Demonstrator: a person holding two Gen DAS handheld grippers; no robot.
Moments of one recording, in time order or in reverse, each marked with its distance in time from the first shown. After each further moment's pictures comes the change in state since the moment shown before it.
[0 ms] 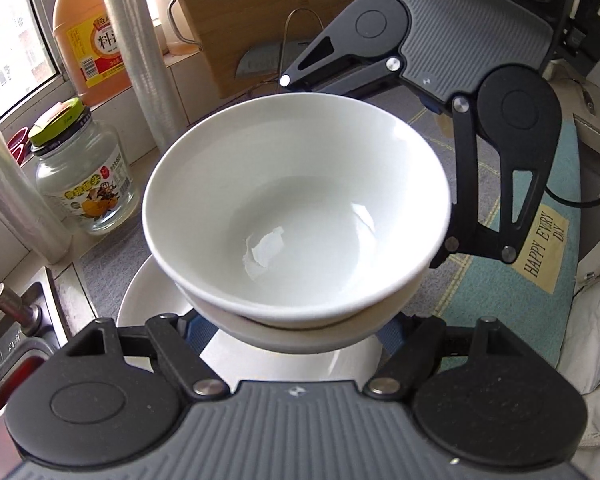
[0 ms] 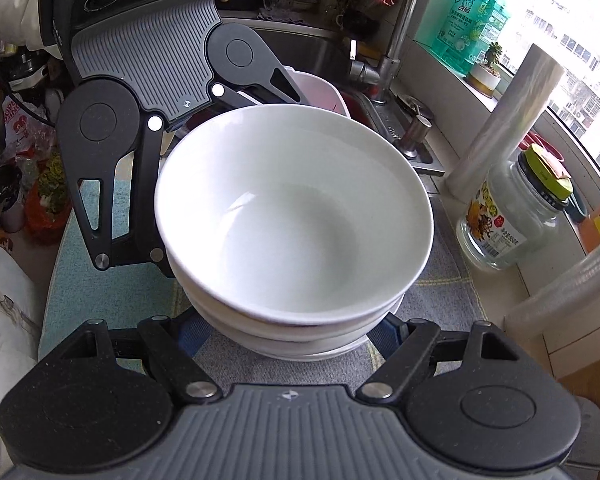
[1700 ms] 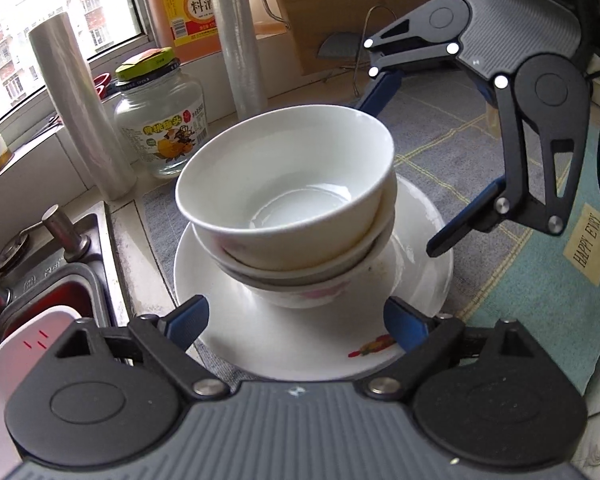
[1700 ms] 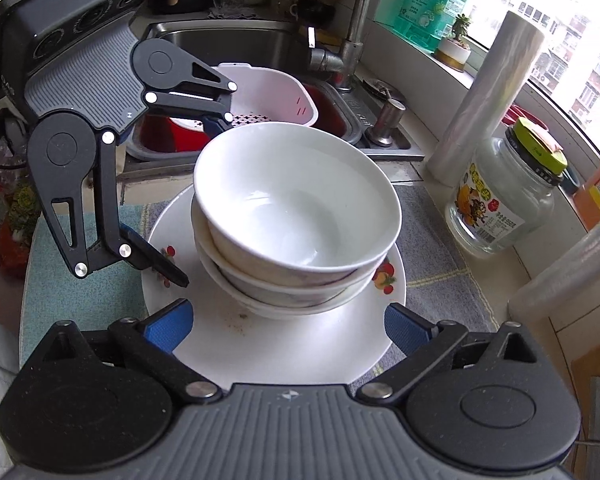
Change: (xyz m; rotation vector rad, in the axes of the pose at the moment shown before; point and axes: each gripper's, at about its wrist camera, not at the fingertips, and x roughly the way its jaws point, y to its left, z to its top) left arm -0.018 0.007 -0.055 -0.172 -0.047 0.161; right arm 0.017 0.004 0.008 0.149 0.010 -0.080
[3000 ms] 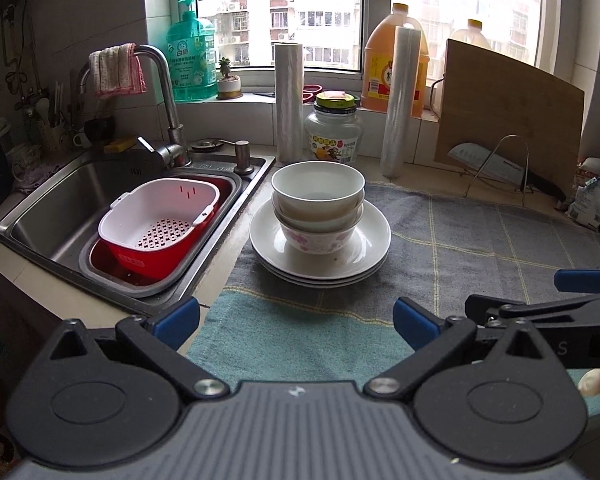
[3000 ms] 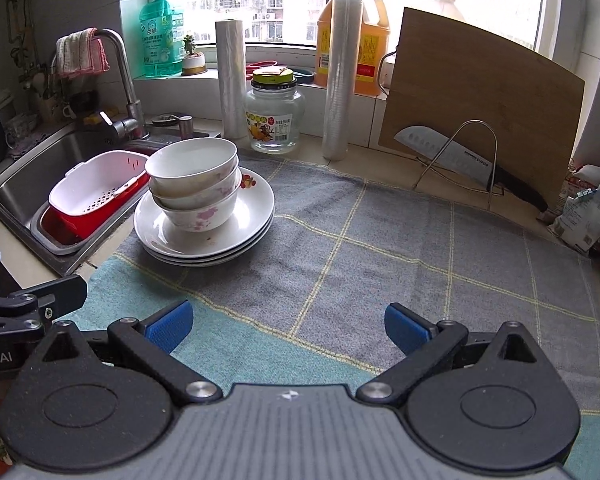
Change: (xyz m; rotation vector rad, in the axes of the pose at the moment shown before) left arm -0.142 -0.167 0.013 -0.668 -0.059 0.522; right arm -0.156 0.115 -0.091 0.771 -0.084 -0.453
